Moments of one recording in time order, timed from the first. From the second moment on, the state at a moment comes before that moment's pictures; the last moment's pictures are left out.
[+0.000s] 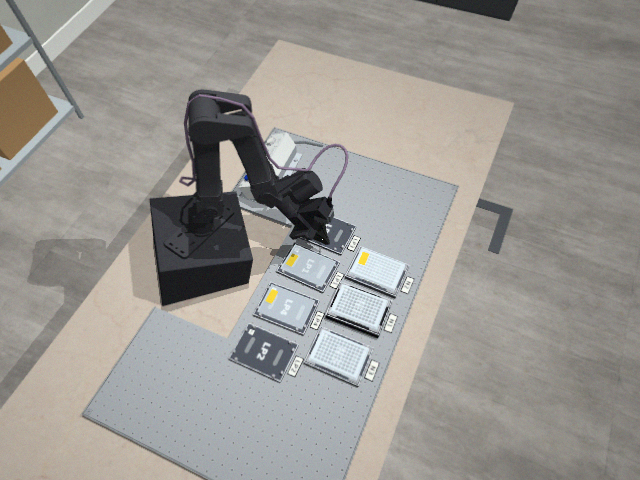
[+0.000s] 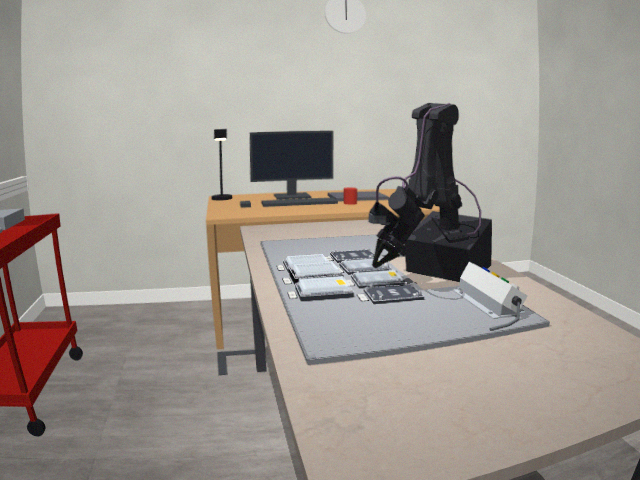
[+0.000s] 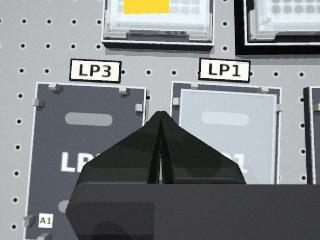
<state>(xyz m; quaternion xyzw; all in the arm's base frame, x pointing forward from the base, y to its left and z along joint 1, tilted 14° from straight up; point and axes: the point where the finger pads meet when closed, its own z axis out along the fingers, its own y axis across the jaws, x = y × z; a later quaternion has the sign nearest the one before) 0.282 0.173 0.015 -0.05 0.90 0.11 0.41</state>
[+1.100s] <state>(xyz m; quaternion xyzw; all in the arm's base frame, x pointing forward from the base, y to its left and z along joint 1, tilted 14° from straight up) 0.388 0.152 0.029 -0.04 0.90 0.10 0.42</state>
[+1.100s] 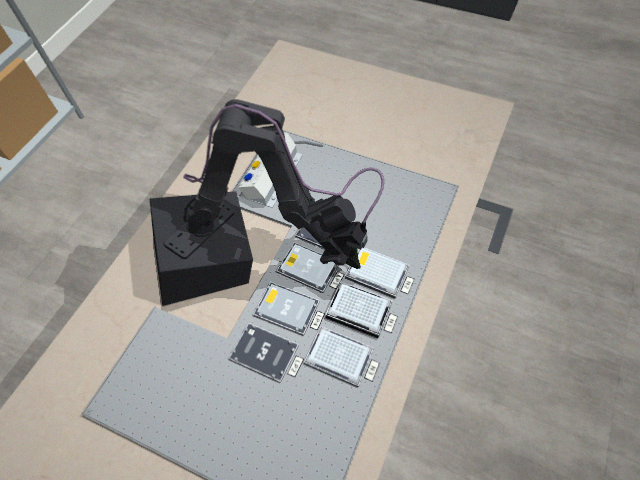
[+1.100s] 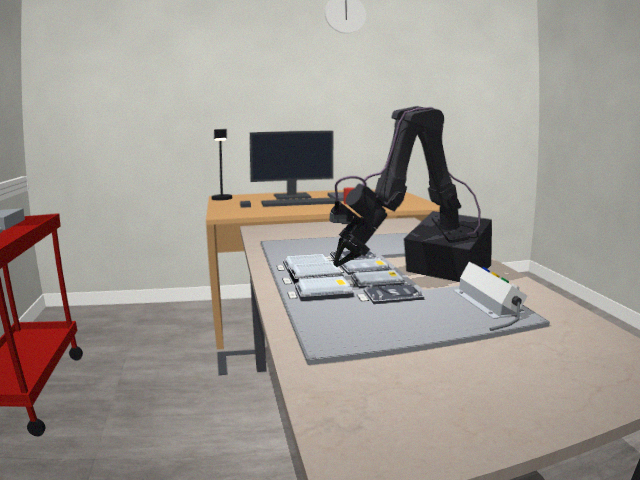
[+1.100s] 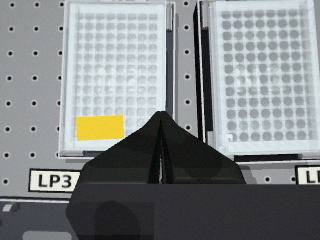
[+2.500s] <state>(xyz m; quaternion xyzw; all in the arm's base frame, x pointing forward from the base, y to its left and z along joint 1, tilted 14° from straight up) 0.468 0.139 0.037 -0.04 0.90 0.11 0.41</state>
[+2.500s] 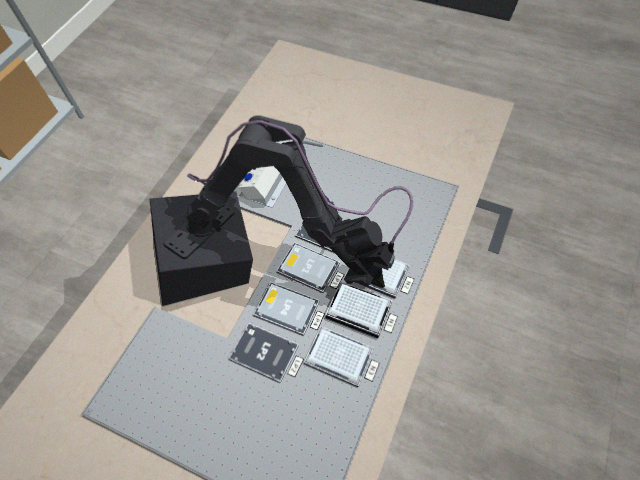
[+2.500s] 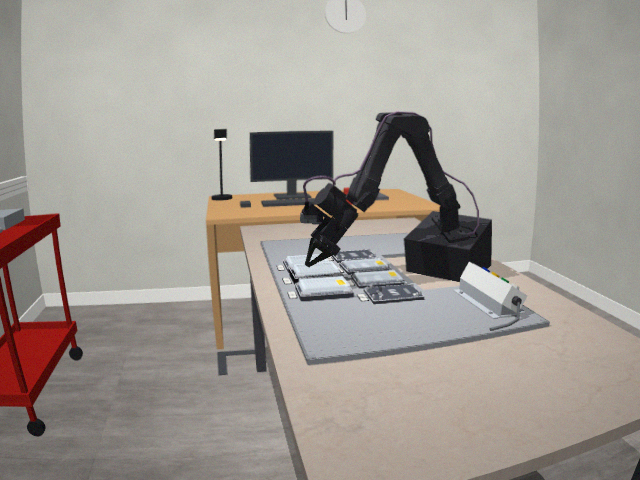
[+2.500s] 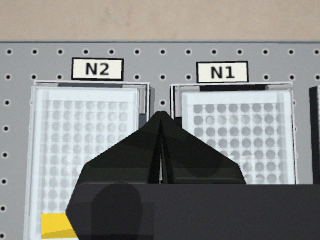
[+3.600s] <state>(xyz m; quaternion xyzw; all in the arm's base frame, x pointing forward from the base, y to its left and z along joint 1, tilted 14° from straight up) 0.482 0.023 0.014 -0.03 0.91 0.10 0.40</state>
